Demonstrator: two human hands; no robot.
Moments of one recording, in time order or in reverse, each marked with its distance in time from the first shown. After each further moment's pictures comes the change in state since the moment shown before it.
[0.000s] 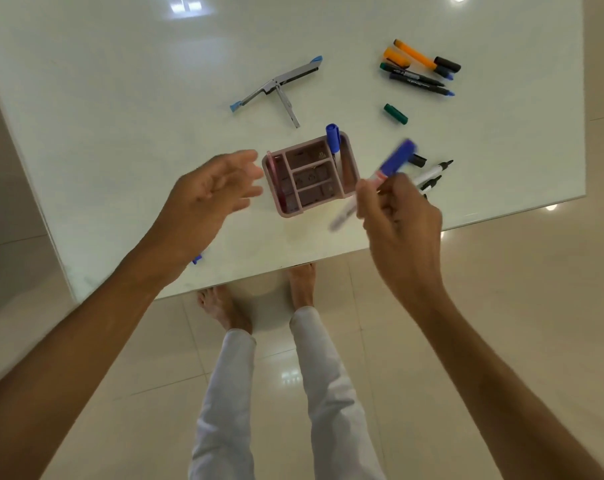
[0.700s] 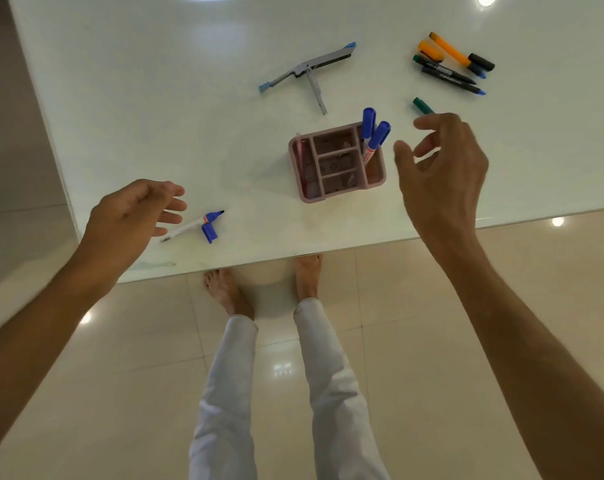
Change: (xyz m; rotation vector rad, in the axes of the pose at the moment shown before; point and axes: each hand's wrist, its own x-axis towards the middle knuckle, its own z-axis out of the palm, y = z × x) left_hand -0.046 -0.079 -0.083 0.133 0.316 -0.225; right_hand 0.052 0.001 0.003 -0.359 0.199 -0.136
